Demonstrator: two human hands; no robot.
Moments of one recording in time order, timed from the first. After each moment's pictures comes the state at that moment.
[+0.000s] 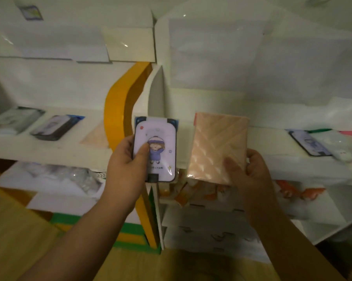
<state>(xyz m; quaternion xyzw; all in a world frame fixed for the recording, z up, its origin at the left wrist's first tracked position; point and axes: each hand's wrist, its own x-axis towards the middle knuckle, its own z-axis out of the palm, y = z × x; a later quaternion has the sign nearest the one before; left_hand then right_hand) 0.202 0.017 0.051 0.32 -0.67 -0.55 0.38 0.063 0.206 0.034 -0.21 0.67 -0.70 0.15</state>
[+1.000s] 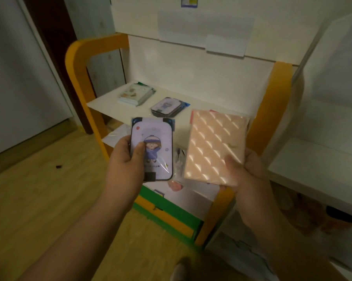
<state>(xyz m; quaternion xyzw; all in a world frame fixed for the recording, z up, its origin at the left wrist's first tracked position) 0.437 -0.136 0.032 0.46 -0.58 -0.49 0.47 0.240 -0.018 0.021 -0.32 0.57 -0.69 0.31</state>
